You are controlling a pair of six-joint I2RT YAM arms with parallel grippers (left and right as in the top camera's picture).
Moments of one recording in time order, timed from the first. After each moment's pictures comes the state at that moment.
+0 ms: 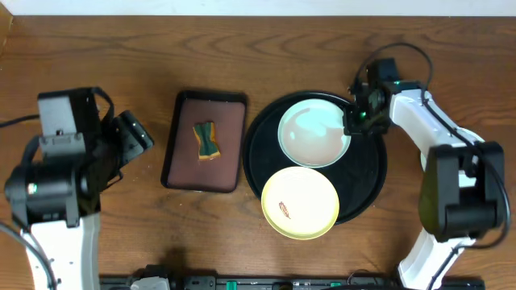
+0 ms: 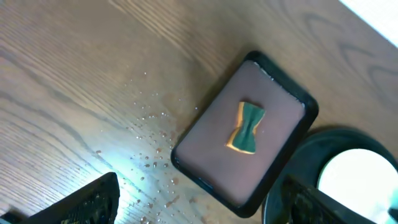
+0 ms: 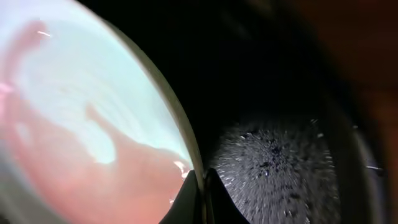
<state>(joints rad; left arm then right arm) 0.10 1.12 1.47 -1.31 -0.06 -0.49 0.12 1.94 1.36 -0.78 -0.22 0.09</state>
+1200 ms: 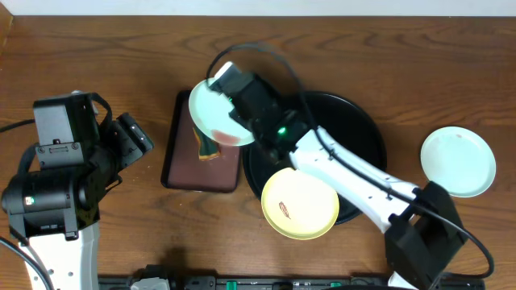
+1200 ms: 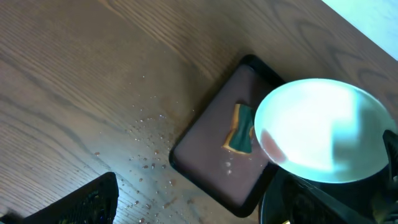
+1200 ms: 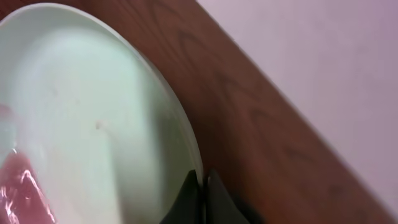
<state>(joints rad) 0.10 1.10 1.47 -1.31 -0.06 -0.49 0.82 1.86 1.49 -0.30 0.44 -0.33</state>
